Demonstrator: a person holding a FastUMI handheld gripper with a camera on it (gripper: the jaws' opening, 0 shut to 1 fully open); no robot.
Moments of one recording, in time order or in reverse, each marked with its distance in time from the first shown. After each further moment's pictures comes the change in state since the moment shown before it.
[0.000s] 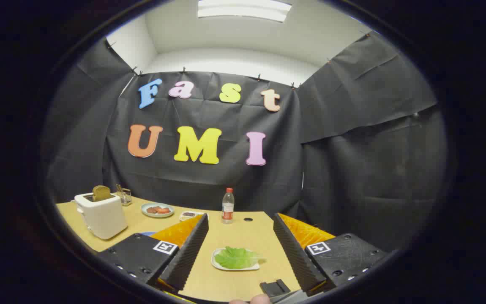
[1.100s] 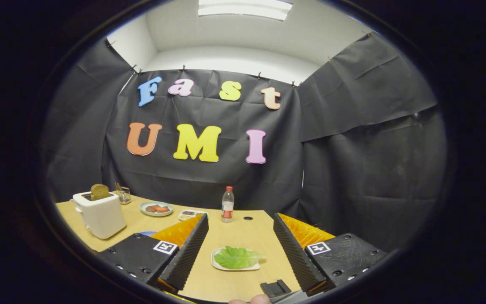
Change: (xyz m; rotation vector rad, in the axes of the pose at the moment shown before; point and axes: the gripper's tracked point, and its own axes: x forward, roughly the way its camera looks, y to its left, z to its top) arm 0.010 -0.003 -0.006 0.008 0.024 -0.007
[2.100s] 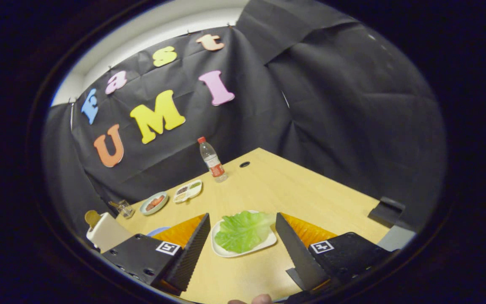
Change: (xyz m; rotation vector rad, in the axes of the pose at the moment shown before) arm 0.100 -0.036 -0.149 0.542 0.426 -0.046
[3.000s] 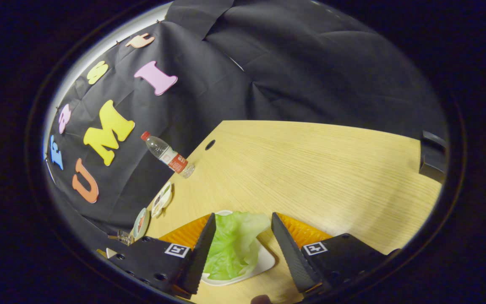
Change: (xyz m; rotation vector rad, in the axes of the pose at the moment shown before) arm 0.111 -0.038 -0.036 0.319 0.157 -0.110
